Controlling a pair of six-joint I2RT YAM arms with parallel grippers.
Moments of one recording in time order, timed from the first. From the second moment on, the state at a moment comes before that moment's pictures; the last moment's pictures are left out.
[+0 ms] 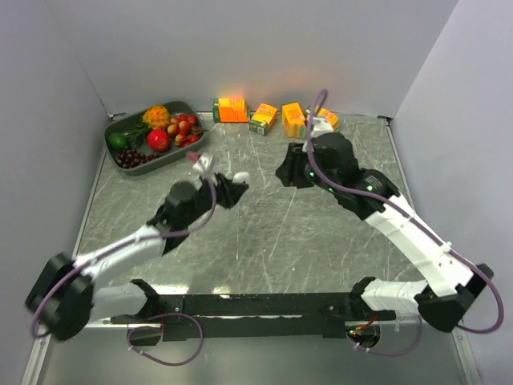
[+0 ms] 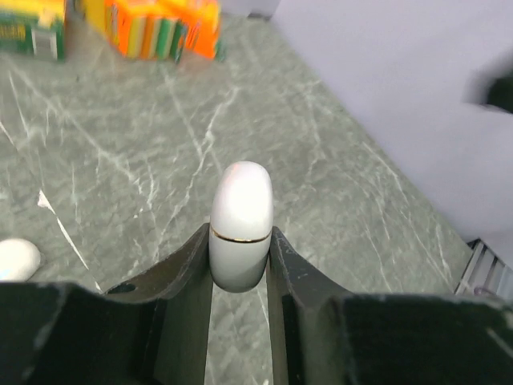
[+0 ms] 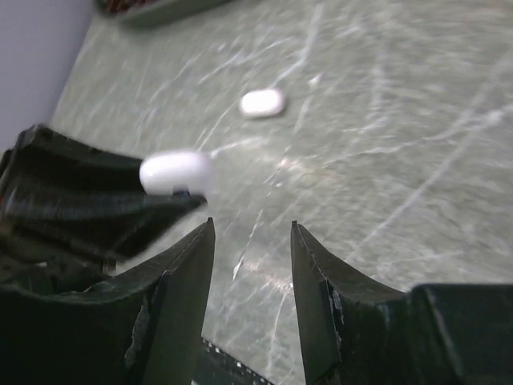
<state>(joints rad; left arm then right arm) -0.72 1.07 0.53 0.57 0.04 -0.40 0.74 1.22 1.41 -0.68 0.10 0.46</state>
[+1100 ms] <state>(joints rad) -0.52 2.10 1.26 0.13 0.45 -0.79 0.63 1.14 1.19 -0.62 0.01 0.54</state>
